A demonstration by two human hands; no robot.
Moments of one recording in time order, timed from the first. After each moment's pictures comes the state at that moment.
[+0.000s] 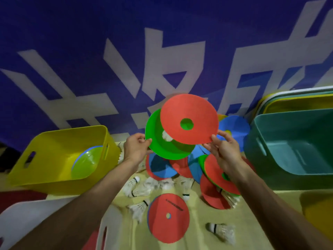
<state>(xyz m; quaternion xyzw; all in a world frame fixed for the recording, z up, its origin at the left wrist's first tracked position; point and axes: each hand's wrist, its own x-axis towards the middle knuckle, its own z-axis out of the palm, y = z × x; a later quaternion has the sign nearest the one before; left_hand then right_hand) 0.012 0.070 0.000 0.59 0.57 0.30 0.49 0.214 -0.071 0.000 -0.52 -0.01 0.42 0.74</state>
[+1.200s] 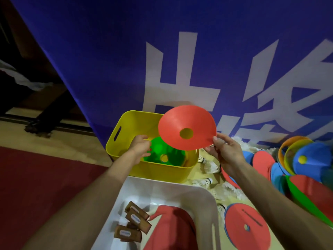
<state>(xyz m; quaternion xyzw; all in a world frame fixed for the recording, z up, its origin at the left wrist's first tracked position) -0.300 0.214 -0.008 0.47 0.63 0.23 0.58 -0.073 0.092 0.026 -0.58 -0.13 0.49 0.64</state>
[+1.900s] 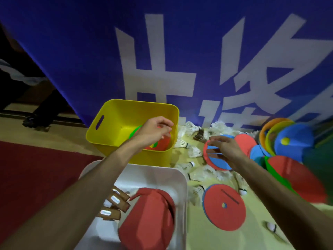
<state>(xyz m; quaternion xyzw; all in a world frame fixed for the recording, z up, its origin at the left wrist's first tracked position) -0.218 0.134 0.060 0.67 0.48 0.19 0.54 0.006 0.035 -0.003 -0.69 -0.20 0.51 0.47</state>
